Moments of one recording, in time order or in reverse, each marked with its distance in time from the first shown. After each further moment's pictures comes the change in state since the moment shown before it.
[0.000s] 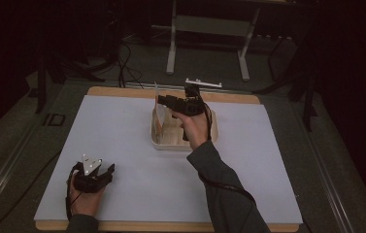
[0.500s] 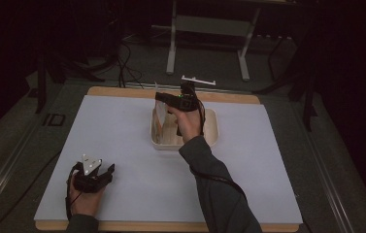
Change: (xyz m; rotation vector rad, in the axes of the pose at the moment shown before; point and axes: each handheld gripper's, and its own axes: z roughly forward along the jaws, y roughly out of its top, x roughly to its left) left arm 0.000 0.000 0.000 -0.001 -0.004 -0.003; right arm -0.011 0.004 0.028 0.004 -0.033 0.073
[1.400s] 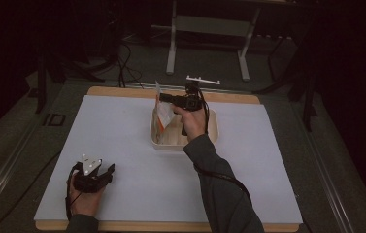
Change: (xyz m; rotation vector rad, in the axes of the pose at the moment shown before) left arm 0.000 0.000 0.000 0.000 -0.002 -0.002; right arm -0.017 0.003 -0.004 0.030 0.138 0.030
